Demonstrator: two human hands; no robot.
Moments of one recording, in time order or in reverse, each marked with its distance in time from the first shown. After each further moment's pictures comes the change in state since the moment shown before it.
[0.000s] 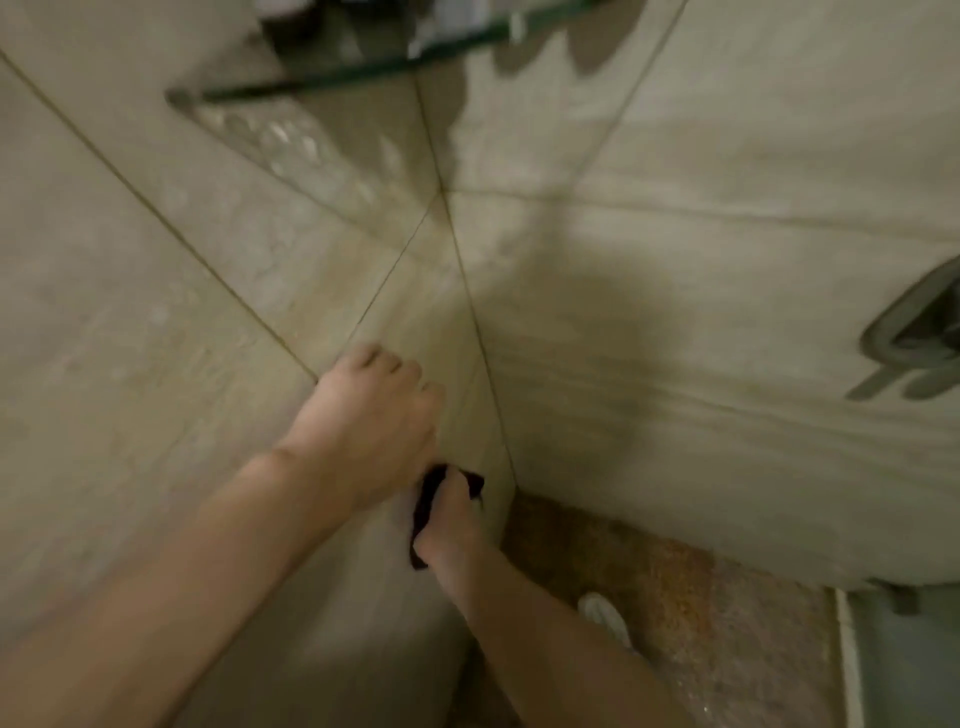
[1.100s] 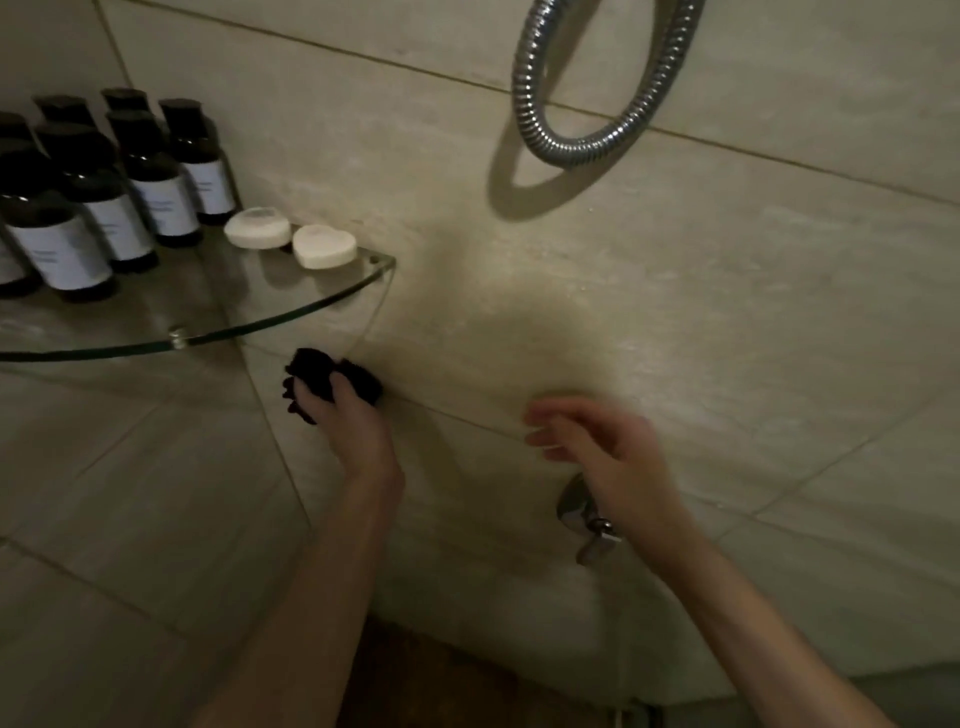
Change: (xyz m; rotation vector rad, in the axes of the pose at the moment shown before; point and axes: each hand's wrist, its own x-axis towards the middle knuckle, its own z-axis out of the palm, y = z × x) left_hand 0.213 0.104 -0.145 -2.482 1.007 -1.215; right_hand -0.276 -0.374 -0.100 -1.156 -0.016 -1.221
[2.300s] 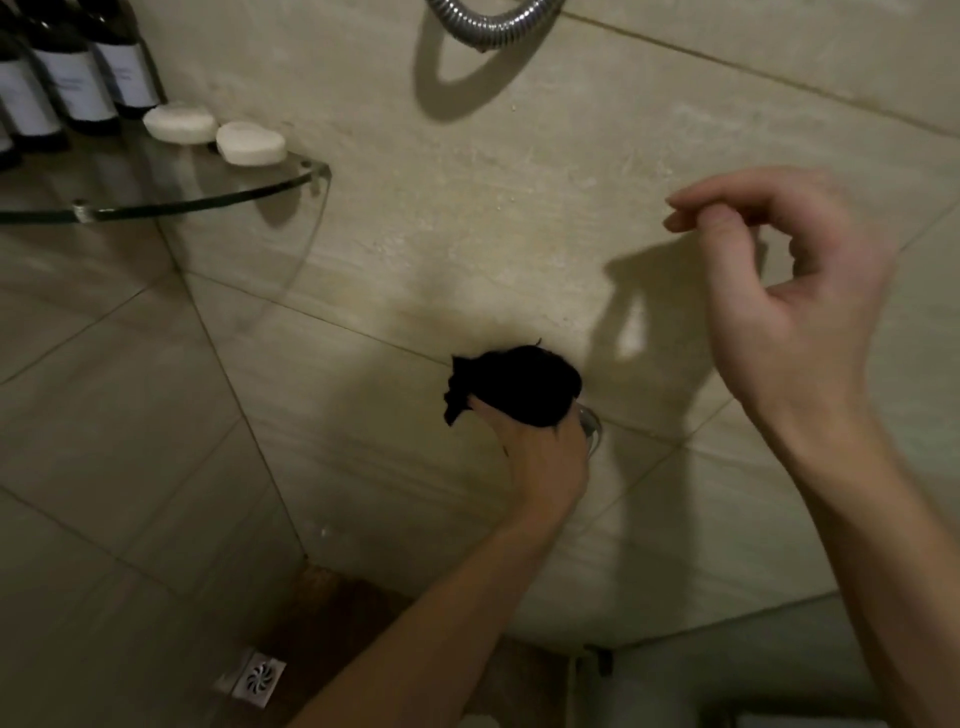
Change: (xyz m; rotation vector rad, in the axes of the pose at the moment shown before) left_hand -0.213 -0.076 0.041 0.428 -0.535 0.109; right_hand -0.019 -0.083 -0.105 -0.535 0.475 -0.745
